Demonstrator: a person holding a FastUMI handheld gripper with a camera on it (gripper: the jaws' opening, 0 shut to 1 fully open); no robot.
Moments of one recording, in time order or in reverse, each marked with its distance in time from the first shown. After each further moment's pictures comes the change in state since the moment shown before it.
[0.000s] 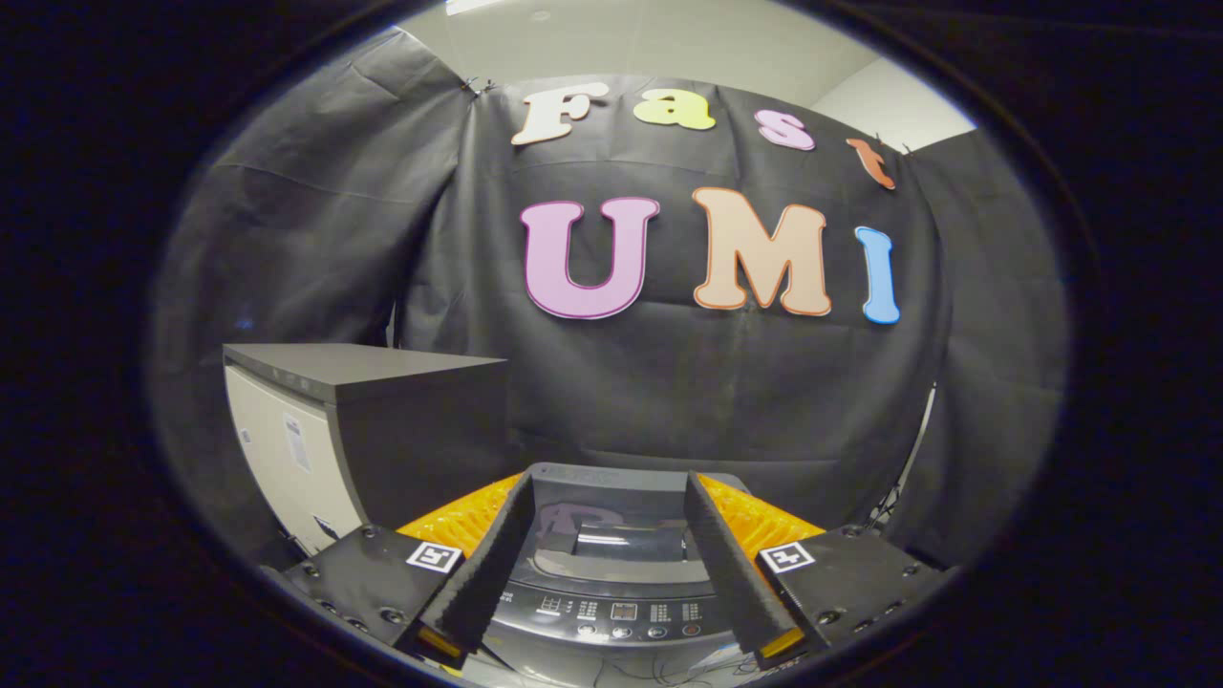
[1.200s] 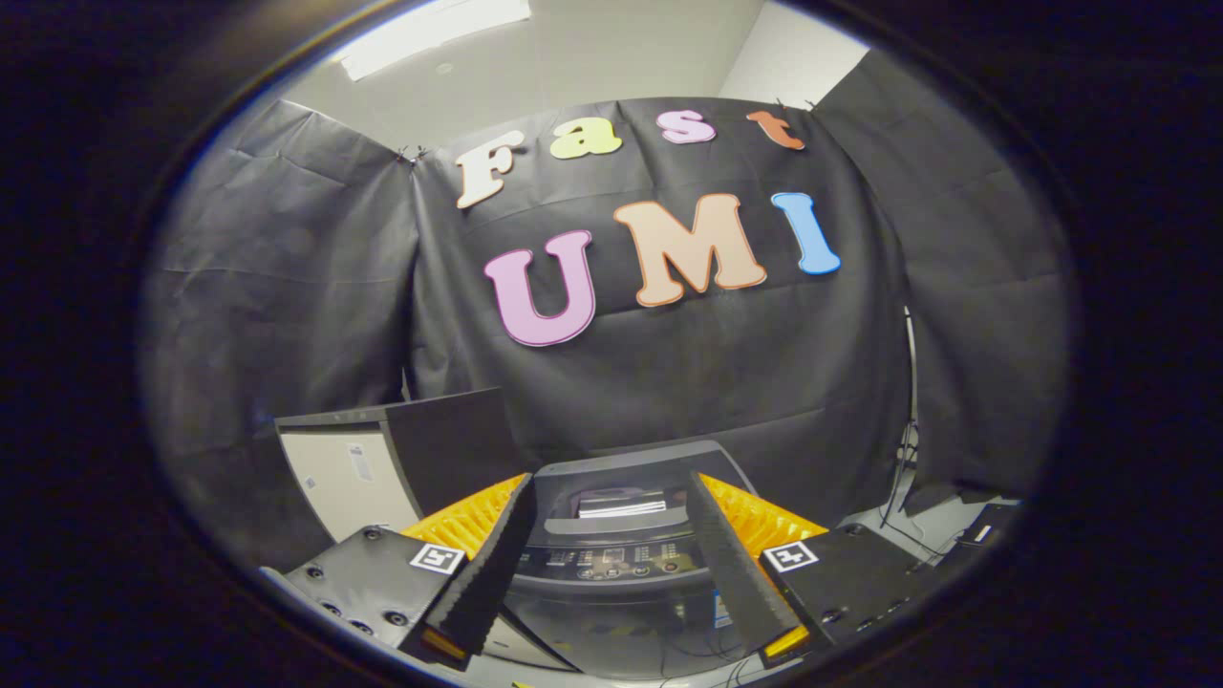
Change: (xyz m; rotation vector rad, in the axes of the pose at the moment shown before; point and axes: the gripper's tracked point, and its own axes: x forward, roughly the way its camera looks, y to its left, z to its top) arm -0.104 -0.072 -0.018 0.255 -0.062 -0.004
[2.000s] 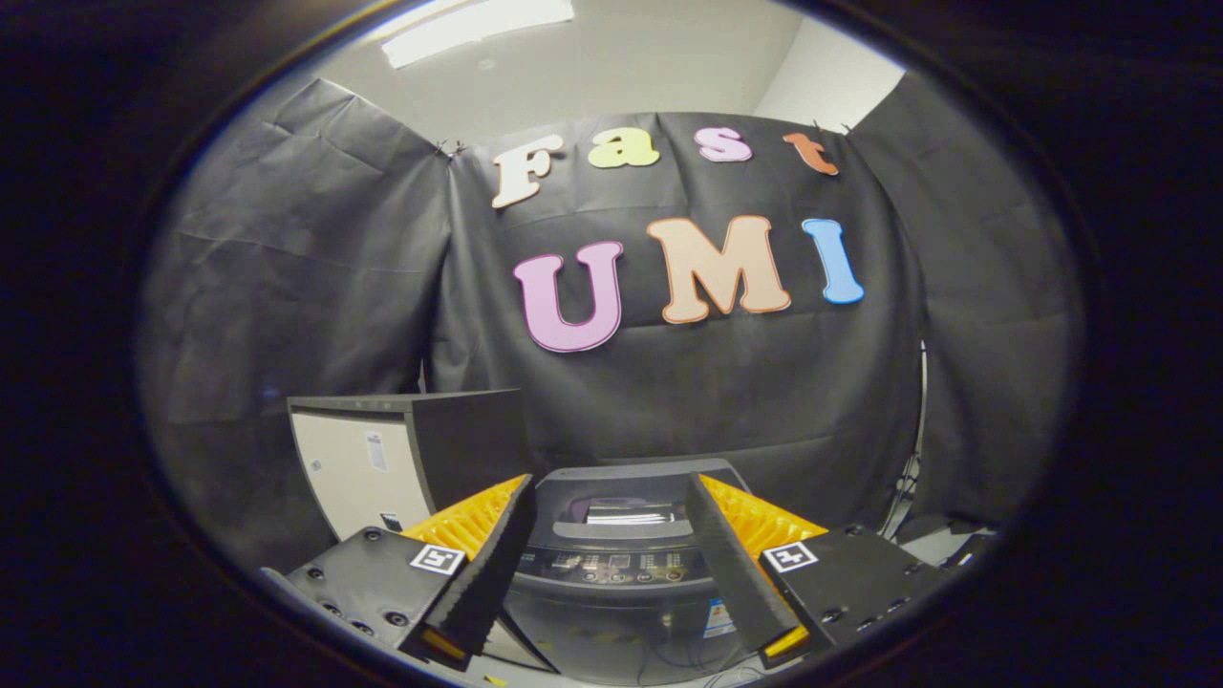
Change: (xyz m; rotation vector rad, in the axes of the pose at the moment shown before) arm -0.008 0.026 0.012 -0.112 -0.027 0.055
